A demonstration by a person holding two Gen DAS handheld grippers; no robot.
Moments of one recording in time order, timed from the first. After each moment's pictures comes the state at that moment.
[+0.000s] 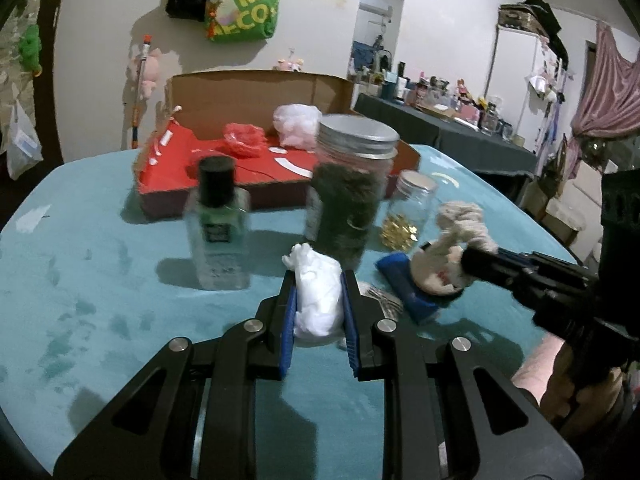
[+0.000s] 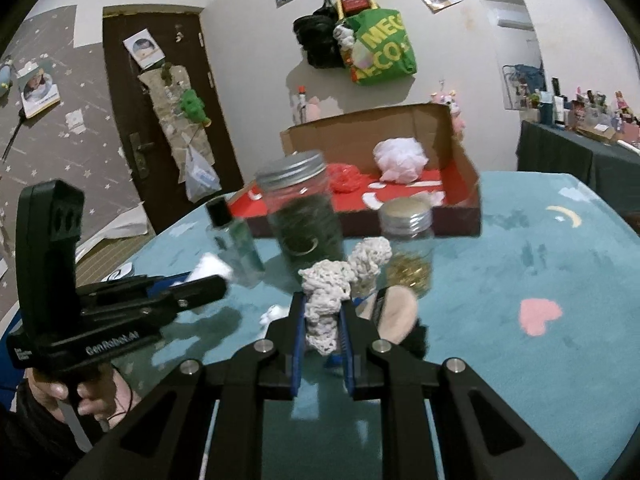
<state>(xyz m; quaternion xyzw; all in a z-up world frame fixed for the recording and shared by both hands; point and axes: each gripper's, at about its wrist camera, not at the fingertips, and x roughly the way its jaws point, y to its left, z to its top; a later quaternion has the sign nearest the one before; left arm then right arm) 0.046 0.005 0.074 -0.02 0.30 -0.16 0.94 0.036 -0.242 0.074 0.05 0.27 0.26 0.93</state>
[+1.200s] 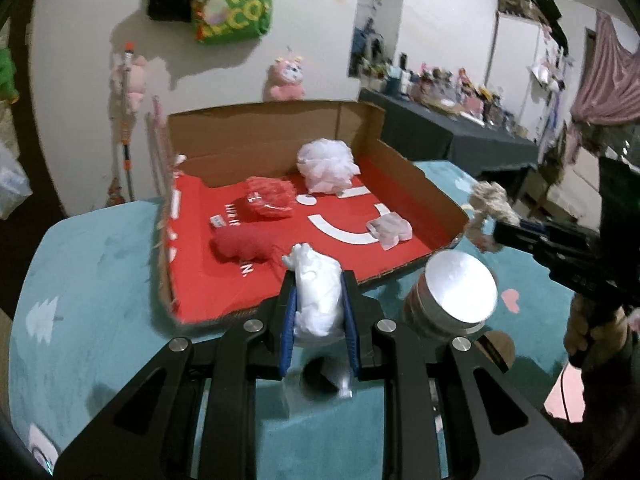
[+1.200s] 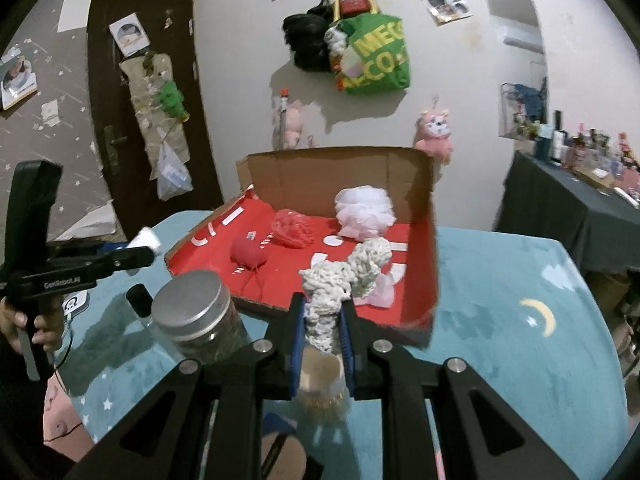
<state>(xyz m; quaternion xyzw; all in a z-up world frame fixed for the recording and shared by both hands) 0.166 0.048 0.146 0.01 0.34 -0.18 0.92 0.149 -0.252 0.141 -0.02 0.28 0.24 0.93</state>
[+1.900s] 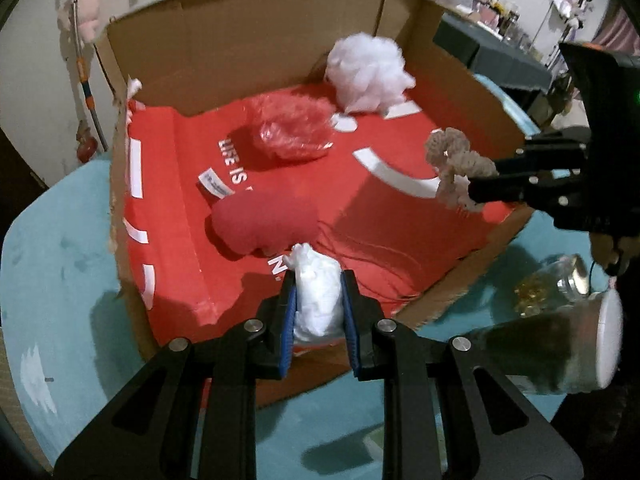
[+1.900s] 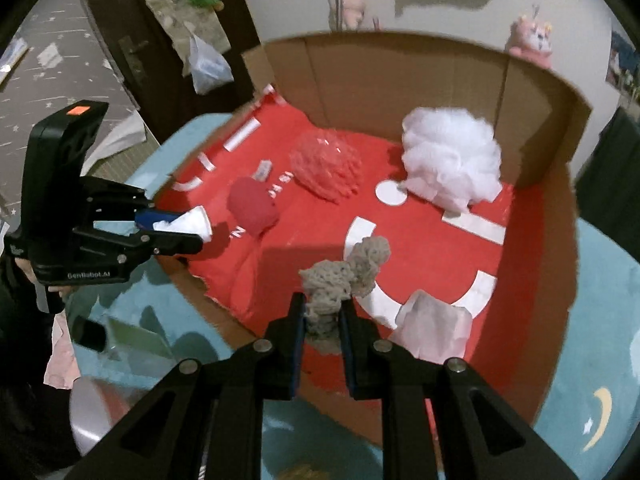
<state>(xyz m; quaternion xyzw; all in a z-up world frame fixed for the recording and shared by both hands) 0.299 0.057 0.091 0.06 0.52 -0.21 0.83 0.308 -0.177 0.102 -0.08 0.49 0.35 0.79</state>
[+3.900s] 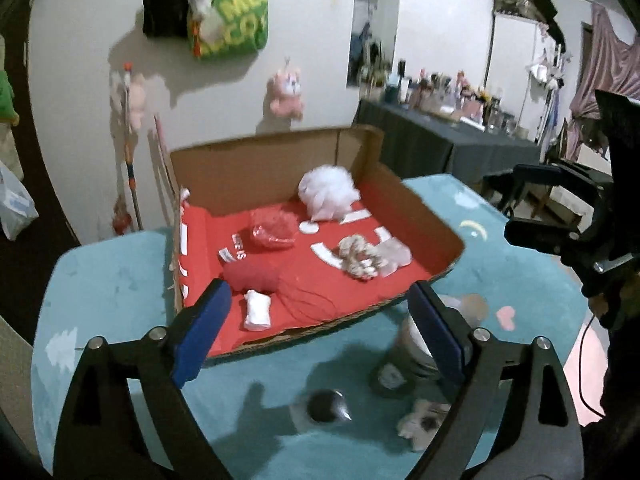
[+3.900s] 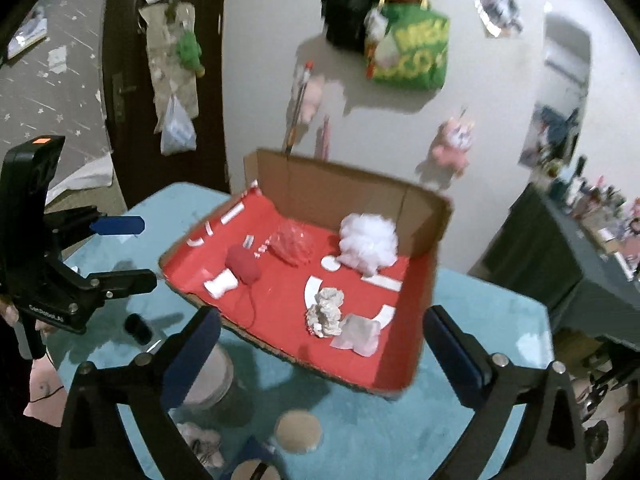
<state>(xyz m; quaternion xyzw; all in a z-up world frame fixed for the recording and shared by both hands) 0.166 0.044 0.188 0.03 0.32 -0.17 0.93 0.176 -0.210 0.210 -0.12 0.31 0.23 0.91</state>
